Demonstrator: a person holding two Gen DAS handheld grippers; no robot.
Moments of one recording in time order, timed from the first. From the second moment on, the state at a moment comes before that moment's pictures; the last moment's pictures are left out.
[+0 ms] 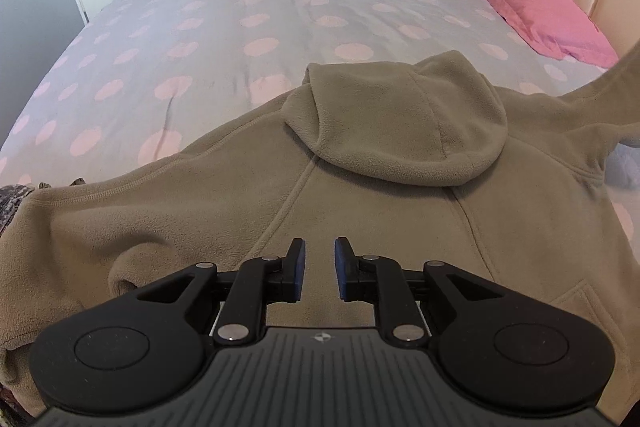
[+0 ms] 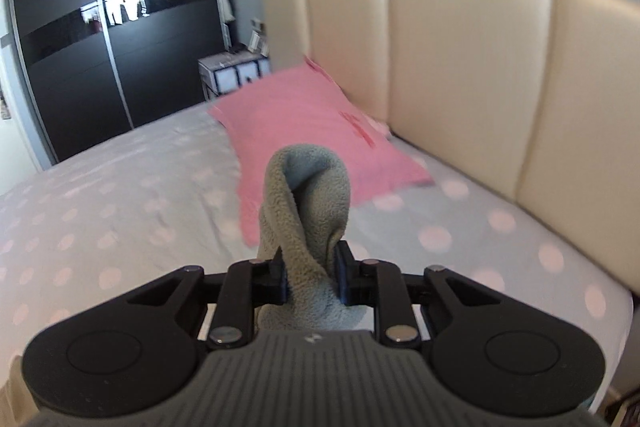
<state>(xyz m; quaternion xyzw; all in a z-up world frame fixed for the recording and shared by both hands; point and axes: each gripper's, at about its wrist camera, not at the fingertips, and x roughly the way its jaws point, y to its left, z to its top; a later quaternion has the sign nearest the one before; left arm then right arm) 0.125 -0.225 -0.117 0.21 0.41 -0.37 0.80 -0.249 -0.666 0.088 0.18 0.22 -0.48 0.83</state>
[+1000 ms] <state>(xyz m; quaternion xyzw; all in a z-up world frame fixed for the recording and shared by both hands) 0.183 -0.196 -0.121 0.22 0.43 -0.31 0.82 0.063 -0.353 -0.046 0.13 0.36 -0.08 0.92</state>
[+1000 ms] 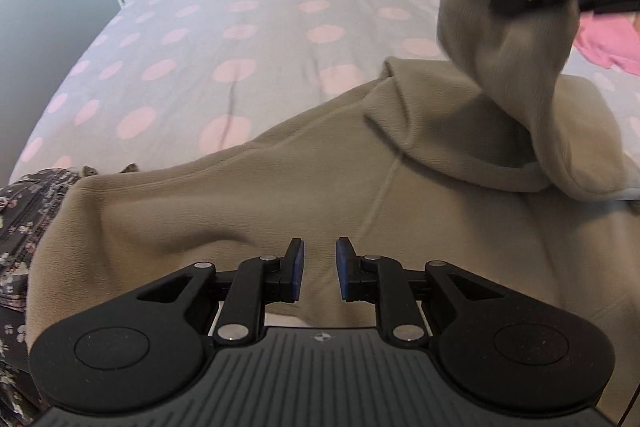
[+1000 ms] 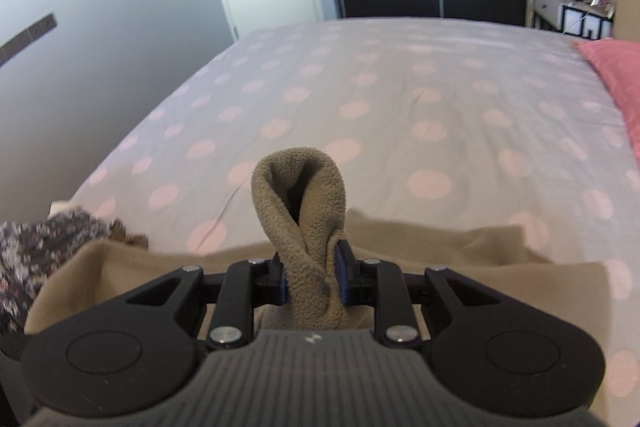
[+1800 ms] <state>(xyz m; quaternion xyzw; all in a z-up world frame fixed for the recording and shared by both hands) 0.187 -0.208 -0.131 0.18 0.43 -0.36 0.81 -0.020 -0.388 -0.072 0.14 0.36 -0.07 0.92</state>
